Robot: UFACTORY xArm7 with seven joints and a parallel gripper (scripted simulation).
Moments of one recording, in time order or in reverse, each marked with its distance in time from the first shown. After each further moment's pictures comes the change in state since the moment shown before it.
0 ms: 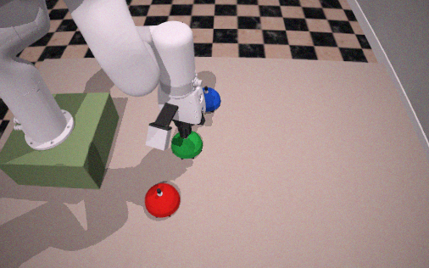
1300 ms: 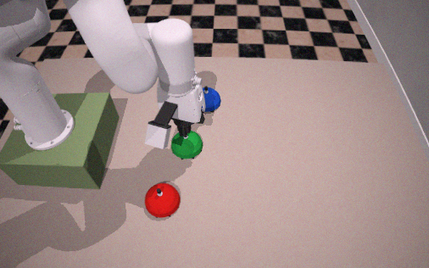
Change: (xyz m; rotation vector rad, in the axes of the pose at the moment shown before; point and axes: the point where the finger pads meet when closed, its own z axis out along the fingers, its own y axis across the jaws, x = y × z) arm 0.000 0.001 -0.005 -0.003 0.000 0.000
